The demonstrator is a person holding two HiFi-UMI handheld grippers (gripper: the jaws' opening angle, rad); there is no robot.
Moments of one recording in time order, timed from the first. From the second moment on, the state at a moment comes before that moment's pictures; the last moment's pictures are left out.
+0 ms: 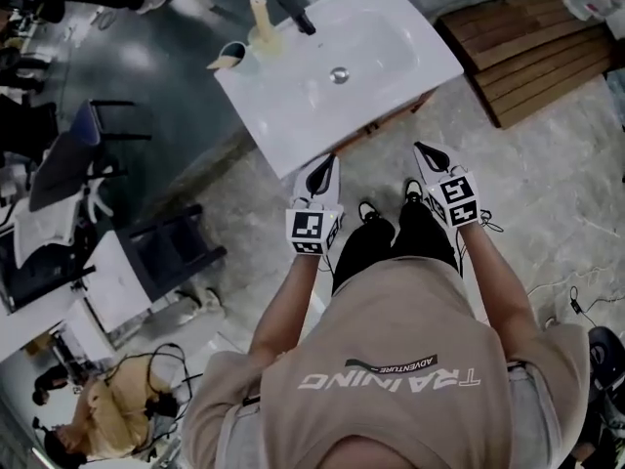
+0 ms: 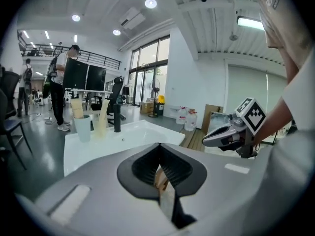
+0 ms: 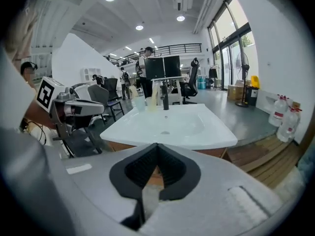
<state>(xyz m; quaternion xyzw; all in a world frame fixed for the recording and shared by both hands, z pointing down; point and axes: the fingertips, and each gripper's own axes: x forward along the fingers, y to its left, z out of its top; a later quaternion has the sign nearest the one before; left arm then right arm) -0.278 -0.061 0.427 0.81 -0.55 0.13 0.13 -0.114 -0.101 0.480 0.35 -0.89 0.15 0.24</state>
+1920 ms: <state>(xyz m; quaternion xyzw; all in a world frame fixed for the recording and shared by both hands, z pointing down) -0.237 -0.041 0.656 0.77 -0.55 0.18 0.26 -0.197 -0.182 0.818 0.34 -0.86 0.23 0.30</state>
